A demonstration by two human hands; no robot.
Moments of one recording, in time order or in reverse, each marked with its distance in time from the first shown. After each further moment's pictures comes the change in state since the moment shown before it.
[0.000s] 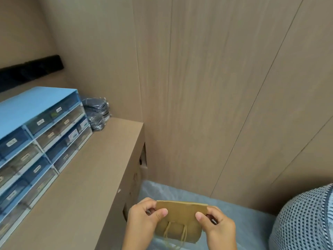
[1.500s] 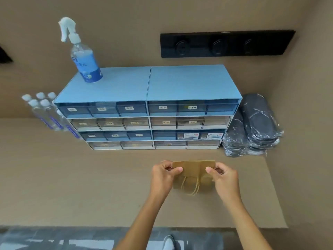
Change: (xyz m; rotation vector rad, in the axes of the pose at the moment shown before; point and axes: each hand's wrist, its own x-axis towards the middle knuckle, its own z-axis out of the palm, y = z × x) left_hand 0.379 -0.066 -0.144 -0.189 1.456 -0.453; right_hand 0.408 0.001 0.543 -0.214 -1.539 -0.259
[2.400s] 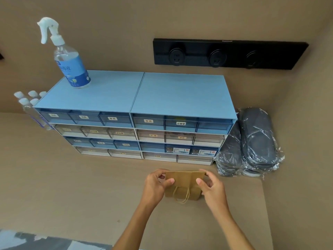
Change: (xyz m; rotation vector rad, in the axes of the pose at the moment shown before) left_hand 0.053 -0.013 0.047 0.141 -0.002 -0.055; right_hand 0.072 0.027 -0.019 -0.054 -0.163 0.026
